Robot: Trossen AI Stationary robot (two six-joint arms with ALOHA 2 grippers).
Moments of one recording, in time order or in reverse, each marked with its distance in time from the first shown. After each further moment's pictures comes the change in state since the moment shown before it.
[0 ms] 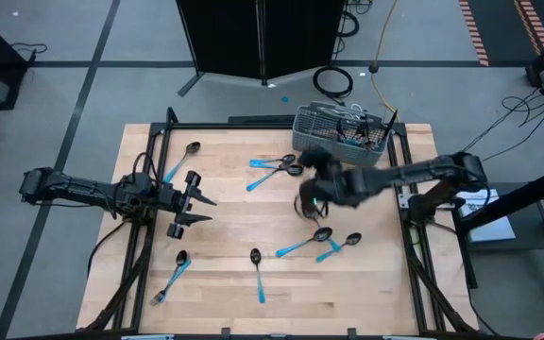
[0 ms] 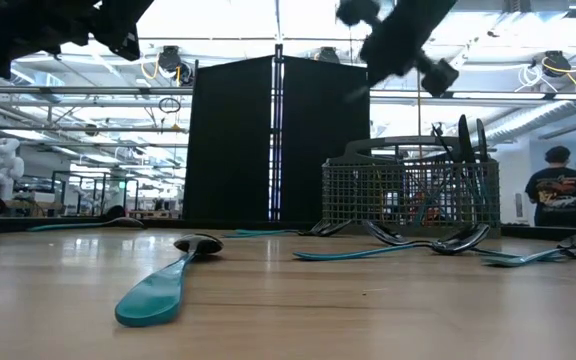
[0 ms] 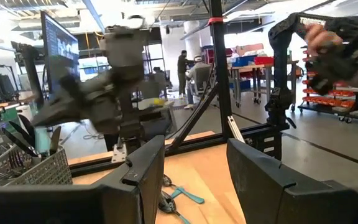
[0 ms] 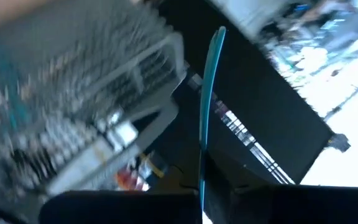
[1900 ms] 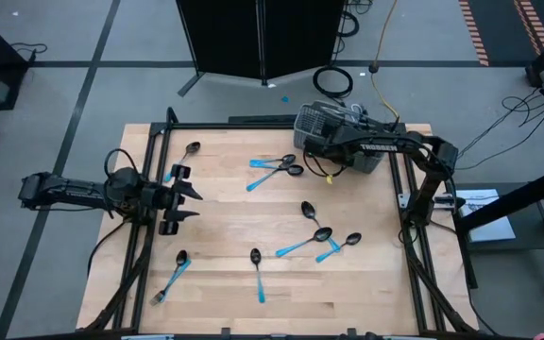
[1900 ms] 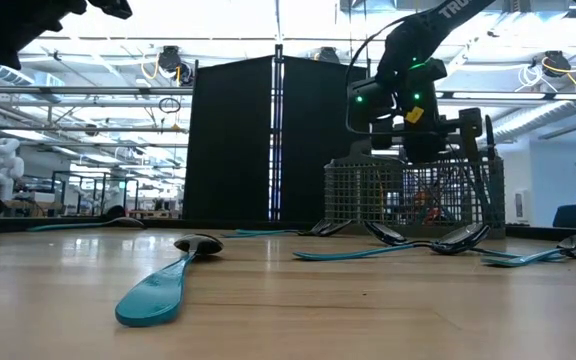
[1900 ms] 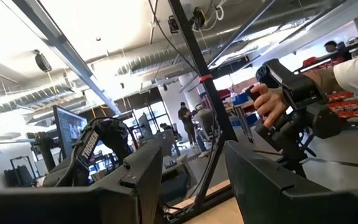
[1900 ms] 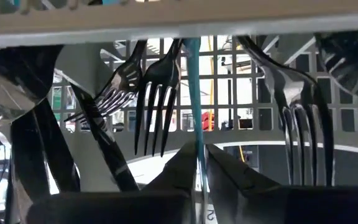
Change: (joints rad) left arm 0.060 -0.044 0.001 0.188 0.132 0.172; right arm -0.497 0.227 -0.001 -0.429 -0.059 -0.086
